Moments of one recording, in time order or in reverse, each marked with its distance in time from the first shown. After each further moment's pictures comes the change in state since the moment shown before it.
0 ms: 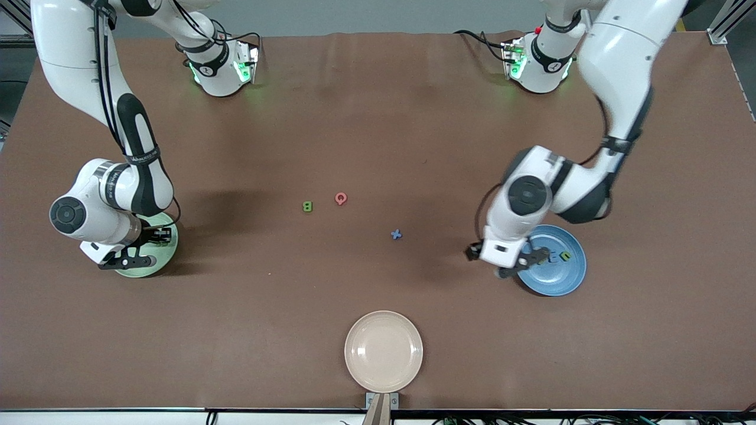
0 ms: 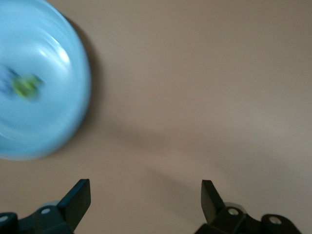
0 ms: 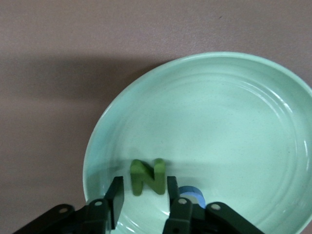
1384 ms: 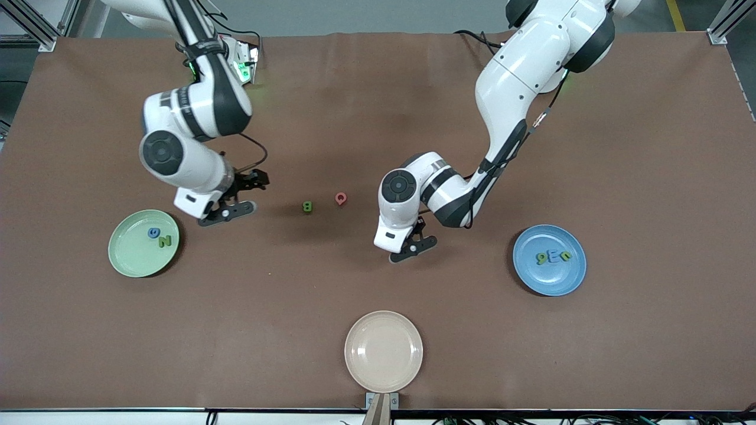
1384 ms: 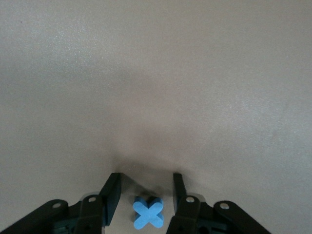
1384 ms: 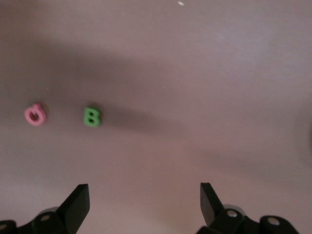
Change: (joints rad) left arm -0.324 0.320 0.091 0.316 0.000 0.022 -0.124; right arm 0.493 -0.361 0.023 -0.081 0.001 -0.274 0.331
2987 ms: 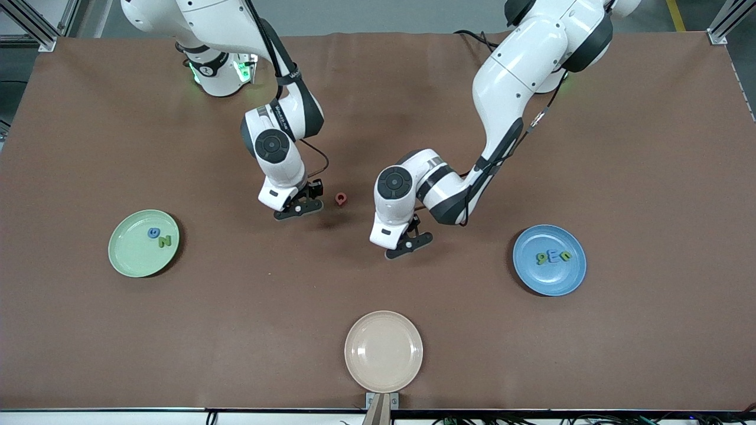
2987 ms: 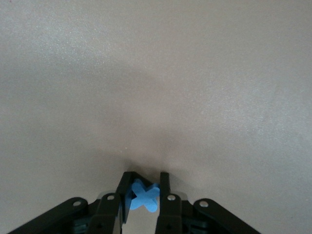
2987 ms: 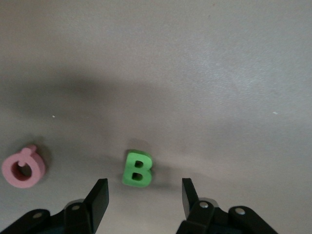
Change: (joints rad) left arm -0.009 0.000 -0.011 0.002 -0.010 -0.005 -0.013; right arm 0.204 0.258 0.024 -0.090 0.114 0.430 0.128
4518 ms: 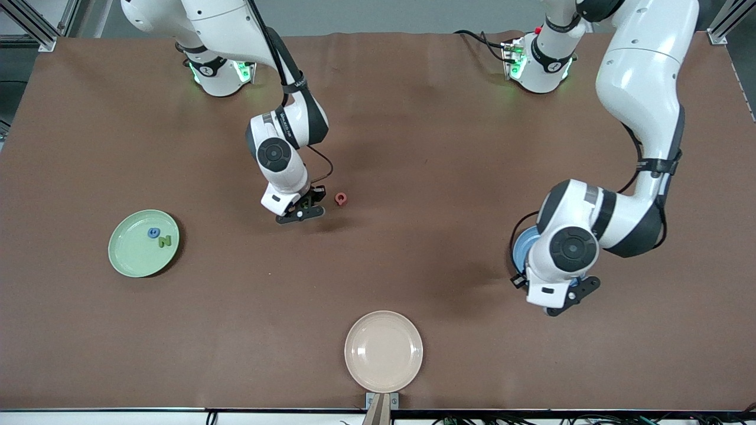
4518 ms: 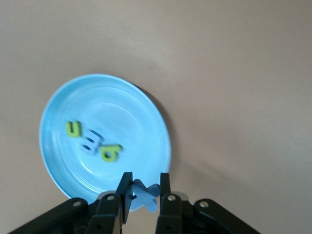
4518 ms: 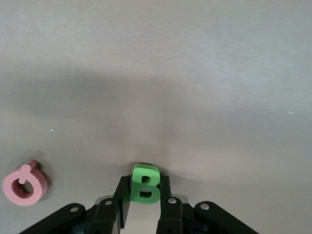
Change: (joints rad) left arm 0.454 -0.201 0.024 -0.008 -0.001 -0.345 0.328; right arm -0.002 0.030 -0.030 0.050 0.050 -0.064 -0.007
